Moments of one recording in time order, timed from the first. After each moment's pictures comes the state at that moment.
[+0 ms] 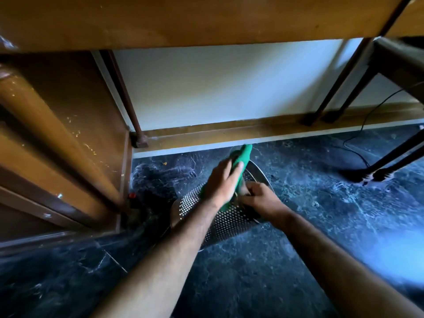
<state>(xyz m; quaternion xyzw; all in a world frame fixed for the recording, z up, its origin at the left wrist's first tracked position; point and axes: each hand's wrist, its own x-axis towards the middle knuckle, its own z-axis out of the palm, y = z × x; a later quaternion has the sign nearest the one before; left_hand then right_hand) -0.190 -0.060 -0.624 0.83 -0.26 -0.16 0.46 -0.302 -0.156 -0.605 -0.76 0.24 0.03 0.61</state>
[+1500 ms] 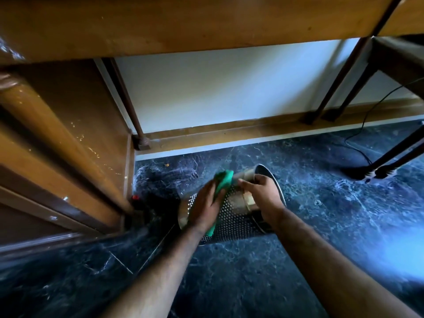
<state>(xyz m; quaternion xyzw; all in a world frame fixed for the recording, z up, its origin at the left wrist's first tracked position) -0.209 0.004 -0.672 0.82 -0.27 -0.14 0.48 -0.289 -0.147 -0.607 -0.68 0.35 -0.10 0.64</state>
